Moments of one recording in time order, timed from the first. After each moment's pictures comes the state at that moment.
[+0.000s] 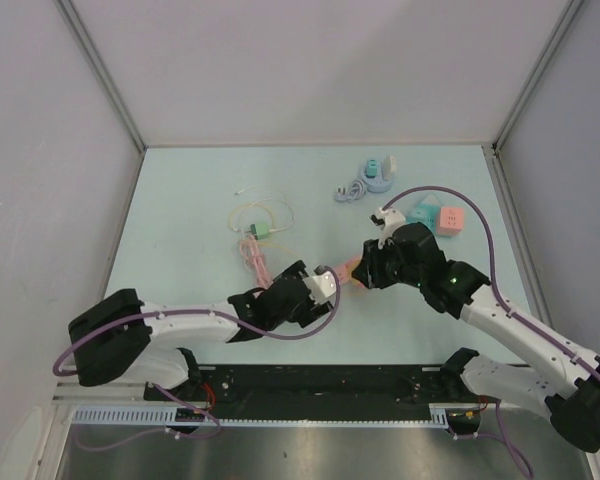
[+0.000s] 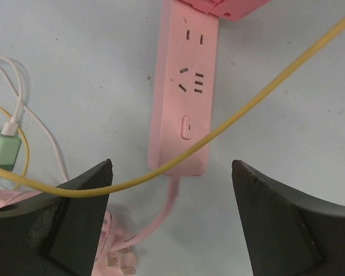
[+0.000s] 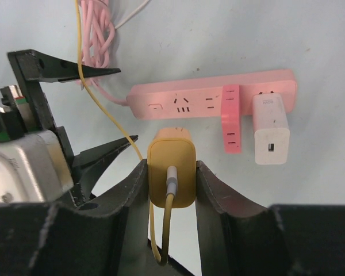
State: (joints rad) left arm -1.10 1.33 0.55 0.16 -0.33 0.16; right arm 0.71 0.99 0.82 -0.44 -0.07 0.36
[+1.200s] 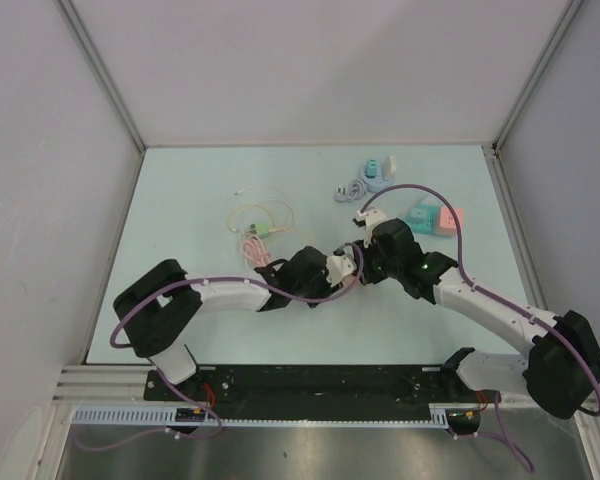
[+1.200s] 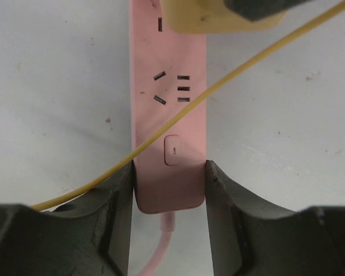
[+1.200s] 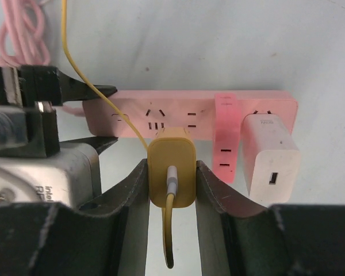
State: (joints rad) left arm -0.97 1.63 0.79 0.07 -0.04 0.19; right arm 0.69 1.19 0.79 -0.31 0.00 0.21
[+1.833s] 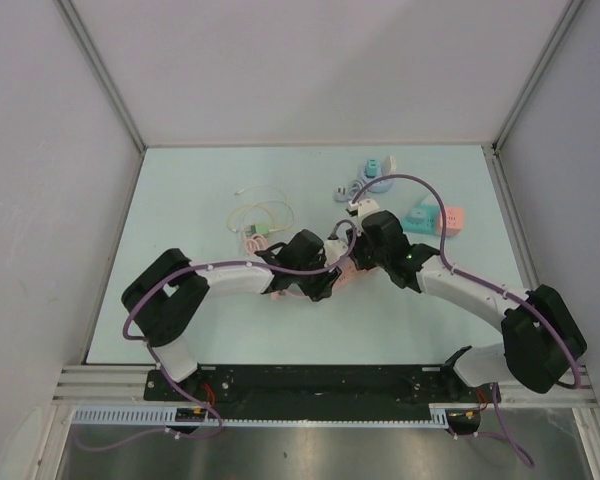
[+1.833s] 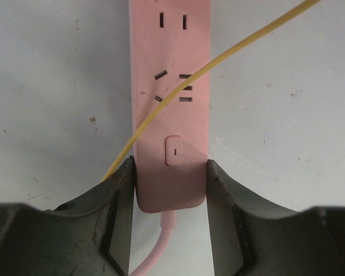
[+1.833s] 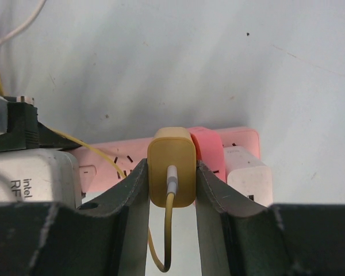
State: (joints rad) left arm -0.86 1.72 0.92 -0.06 0.18 0.03; right arm 0.68 1.36 0.83 -0.17 0.14 0.14
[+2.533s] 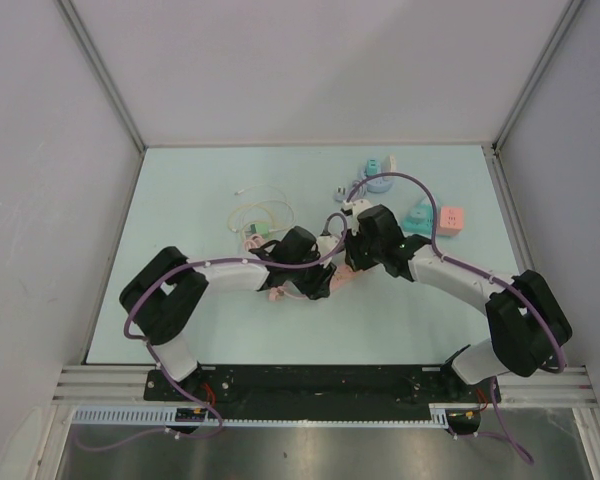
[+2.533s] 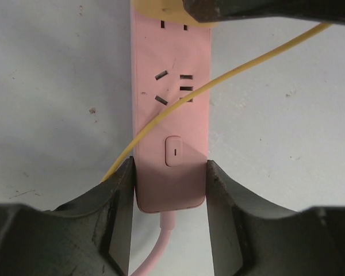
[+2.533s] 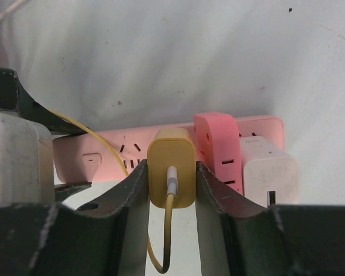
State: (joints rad) left arm -0.80 1.72 0.90 -0.04 0.27 -0.04; right arm 0.64 1.47 0.91 -0.23 0.01 0.15
